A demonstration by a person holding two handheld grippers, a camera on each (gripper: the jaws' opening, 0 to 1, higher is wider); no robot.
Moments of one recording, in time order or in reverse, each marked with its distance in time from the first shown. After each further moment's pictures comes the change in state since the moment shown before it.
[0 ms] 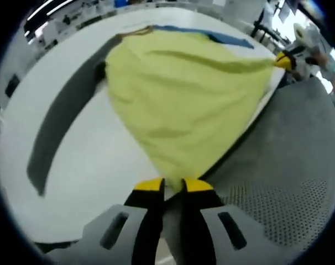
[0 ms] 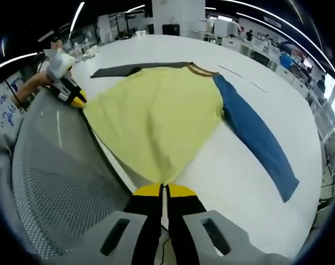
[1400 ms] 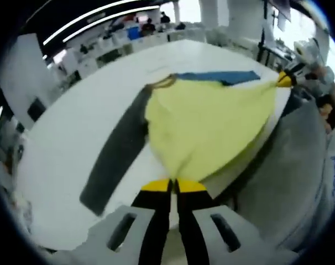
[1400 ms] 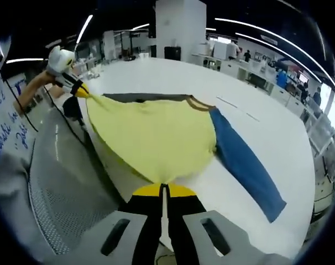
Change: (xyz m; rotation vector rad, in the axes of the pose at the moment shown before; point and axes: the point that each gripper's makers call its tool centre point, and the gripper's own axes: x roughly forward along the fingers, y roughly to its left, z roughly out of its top) left arm -0.115 0.039 0.076 0.095 -0.243 0.208; right arm -0.045 0.000 0.068 -0.052 -0.219 -0.053
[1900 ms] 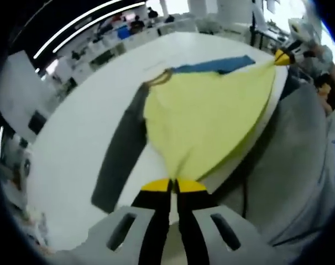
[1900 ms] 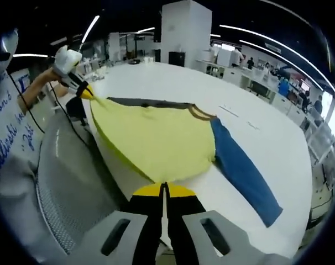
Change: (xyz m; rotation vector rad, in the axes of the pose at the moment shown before) left arm 0.004 -0.006 -0.026 0.088 0.115 -0.008; right arm 0.000 0.013 -0.013 -0.018 0.041 0.046
